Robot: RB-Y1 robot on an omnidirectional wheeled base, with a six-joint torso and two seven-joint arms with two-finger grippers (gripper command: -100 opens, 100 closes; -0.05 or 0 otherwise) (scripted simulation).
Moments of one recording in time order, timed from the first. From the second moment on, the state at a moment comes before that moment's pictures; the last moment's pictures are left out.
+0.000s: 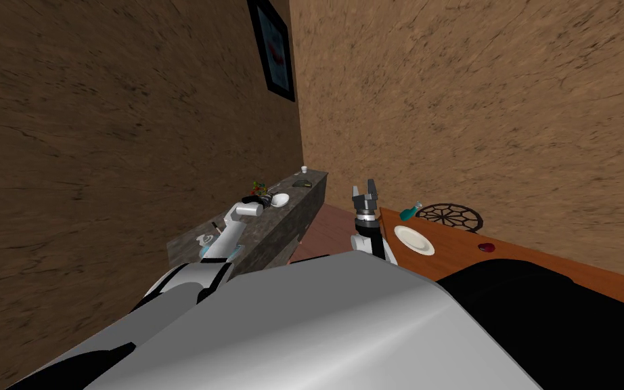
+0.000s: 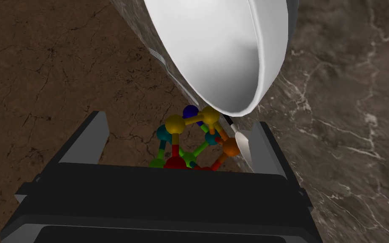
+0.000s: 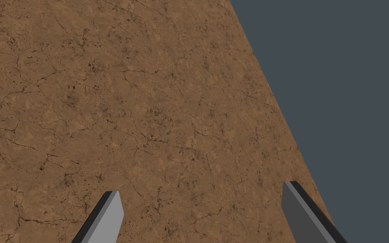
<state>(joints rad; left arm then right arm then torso) -0.48 0.50 -0.14 -1.38 0.39 0.76 -0.22 0.46 0.03 -0.06 -2.23 0.05 -0.54 -0.15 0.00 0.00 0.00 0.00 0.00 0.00</state>
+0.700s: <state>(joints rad) -0.61 0.55 -0.19 -1.22 0.53 0.92 -0.23 0.46 0.03 -0.06 -2.23 0.05 -0.54 -0.15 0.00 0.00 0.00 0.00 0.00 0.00</state>
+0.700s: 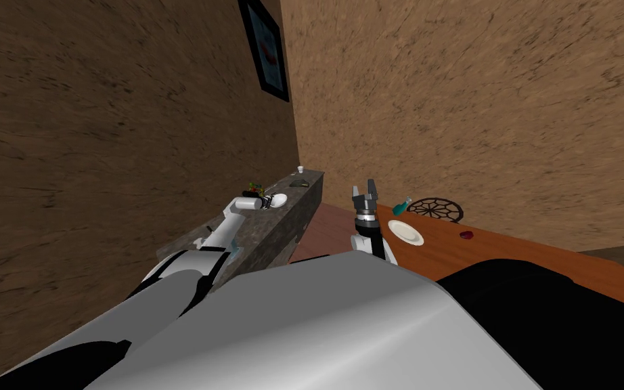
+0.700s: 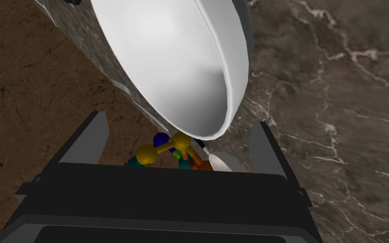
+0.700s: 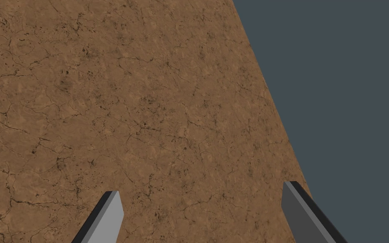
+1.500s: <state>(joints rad) -0.74 0.63 -0.26 -1.05 0.68 1.11 -0.24 0.47 0.03 -0.06 -2.23 0.05 -0.54 -0.15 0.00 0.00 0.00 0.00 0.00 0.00</state>
